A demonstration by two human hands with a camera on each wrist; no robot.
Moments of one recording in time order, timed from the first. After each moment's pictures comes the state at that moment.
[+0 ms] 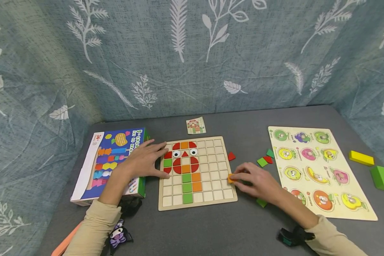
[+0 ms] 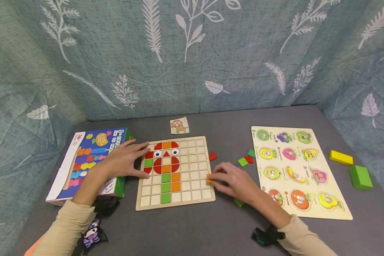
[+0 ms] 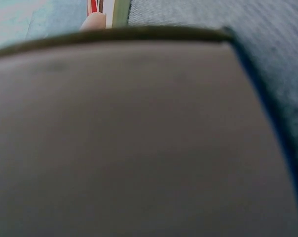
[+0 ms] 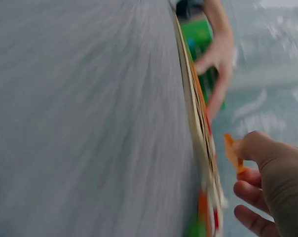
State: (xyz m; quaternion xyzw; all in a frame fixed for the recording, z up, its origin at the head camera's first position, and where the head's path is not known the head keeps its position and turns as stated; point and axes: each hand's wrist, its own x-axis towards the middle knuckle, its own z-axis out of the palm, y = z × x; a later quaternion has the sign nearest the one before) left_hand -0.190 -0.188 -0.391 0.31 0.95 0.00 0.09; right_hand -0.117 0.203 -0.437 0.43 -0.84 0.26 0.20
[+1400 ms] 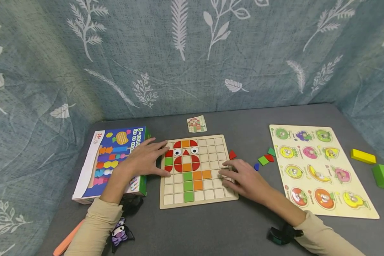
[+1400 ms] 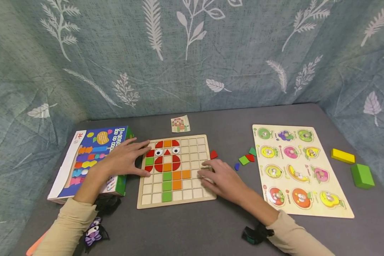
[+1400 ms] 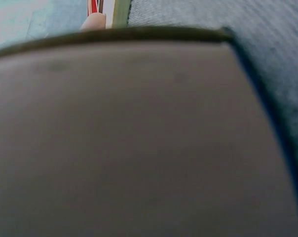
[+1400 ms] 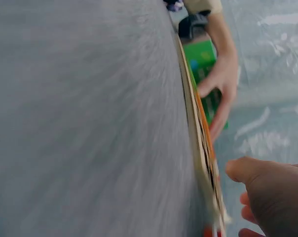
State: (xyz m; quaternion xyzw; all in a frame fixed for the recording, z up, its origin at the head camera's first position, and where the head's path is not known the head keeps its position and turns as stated) left_hand -0.190 -0.188 -0.391 0.31 0.95 0.00 0.09; right_hand -0.115 0.168 -0.436 0.40 -0.87 0.21 0.17
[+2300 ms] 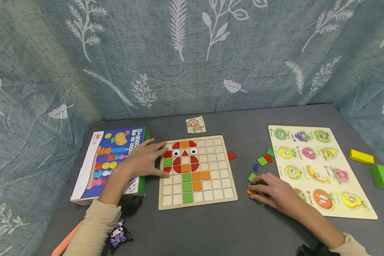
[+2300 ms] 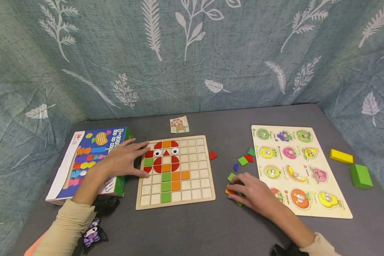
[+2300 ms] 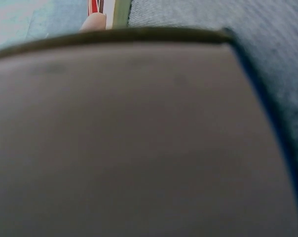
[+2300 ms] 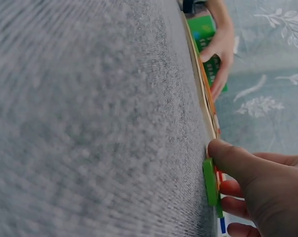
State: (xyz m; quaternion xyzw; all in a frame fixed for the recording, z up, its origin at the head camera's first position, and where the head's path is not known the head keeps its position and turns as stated) left_hand -0.190 -0.188 -0.391 0.31 0.95 0.01 0.10; right_hand -0.082 0.240 -0.444 0.41 -0.87 0.20 0.21
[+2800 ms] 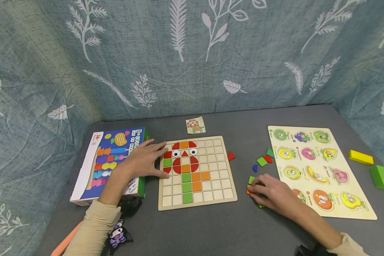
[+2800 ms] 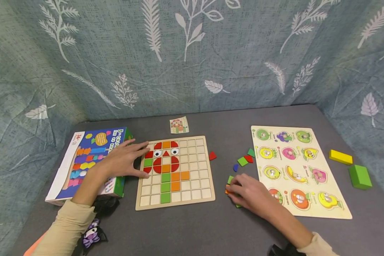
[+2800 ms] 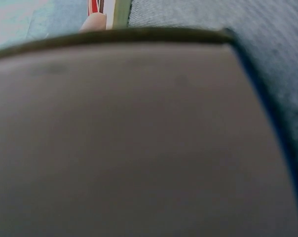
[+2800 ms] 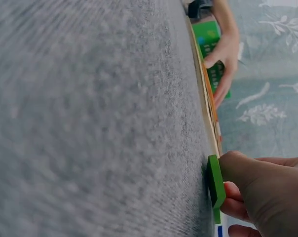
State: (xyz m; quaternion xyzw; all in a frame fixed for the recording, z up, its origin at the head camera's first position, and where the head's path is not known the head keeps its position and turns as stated) left_hand -0.190 -0.188 -0.391 0.31 0.95 0.00 0.09; right_hand -0.084 0.234 -0.443 0.41 -0.86 0.19 0.22
